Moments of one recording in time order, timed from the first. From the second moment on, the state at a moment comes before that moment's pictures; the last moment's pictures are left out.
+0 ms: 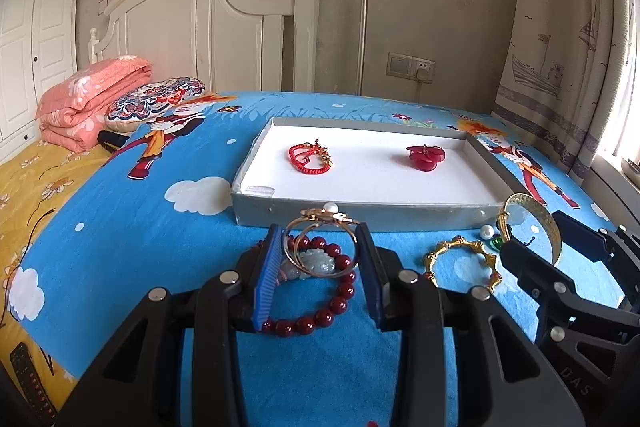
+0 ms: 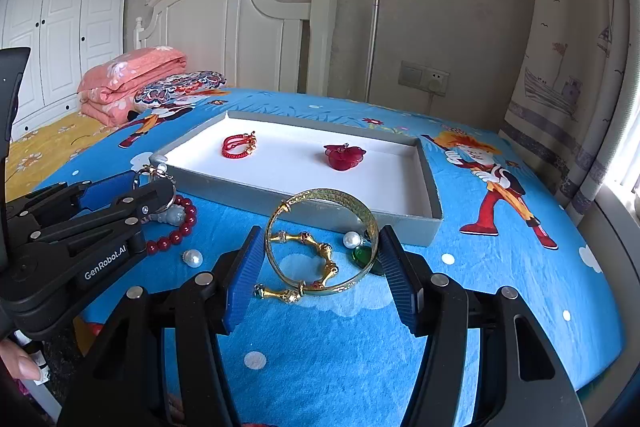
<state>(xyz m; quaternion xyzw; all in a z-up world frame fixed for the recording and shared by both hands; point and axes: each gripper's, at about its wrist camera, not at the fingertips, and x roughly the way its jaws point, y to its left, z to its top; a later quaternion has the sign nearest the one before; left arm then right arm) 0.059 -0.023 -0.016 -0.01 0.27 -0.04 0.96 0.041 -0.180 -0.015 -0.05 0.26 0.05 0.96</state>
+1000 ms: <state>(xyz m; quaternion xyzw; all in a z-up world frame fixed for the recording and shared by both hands) 0.234 -0.058 0.008 0.02 0.32 -0.02 0.95 0.204 -0.217 -0.003 -0.02 0.31 -0.02 0.95</state>
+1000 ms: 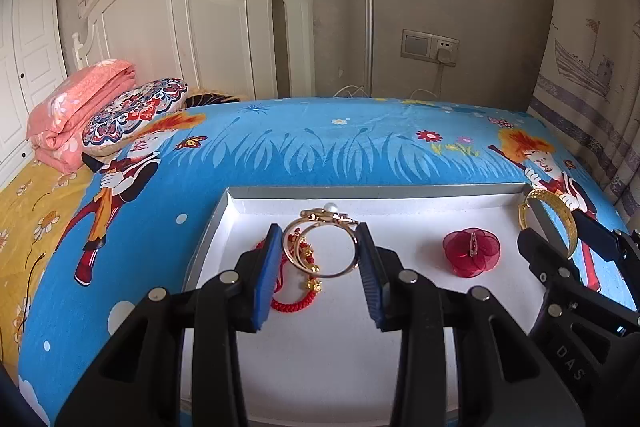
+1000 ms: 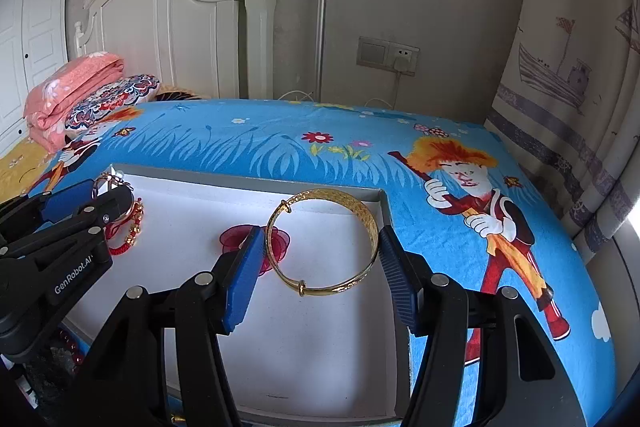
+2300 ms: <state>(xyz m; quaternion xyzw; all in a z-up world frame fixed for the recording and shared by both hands) 0.053 -0.006 0.004 0.05 0.23 -0.05 0.97 0.047 -0.188 -0.010 -0.04 0.25 0.04 0.97</state>
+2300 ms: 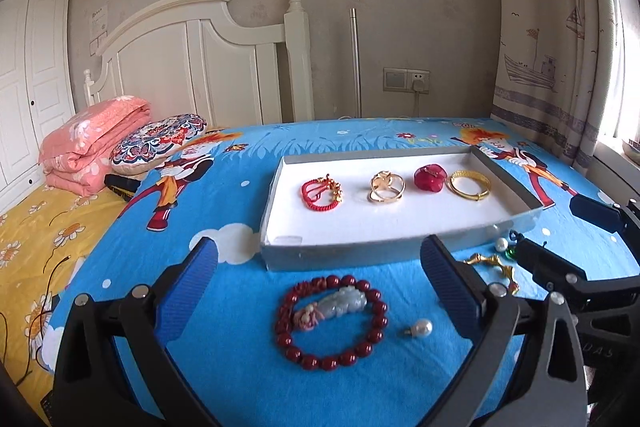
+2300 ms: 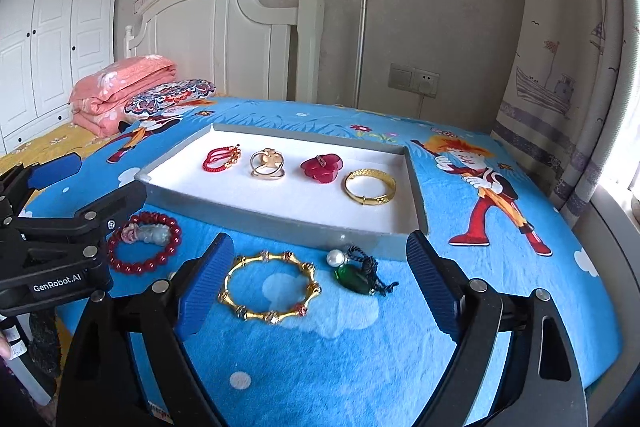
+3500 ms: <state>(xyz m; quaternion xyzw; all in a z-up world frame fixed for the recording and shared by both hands) 0.057 0.021 -0.043 0.04 0.30 -0.03 0.95 0.031 -0.176 -0.036 -0.06 0.26 0.06 0.96</state>
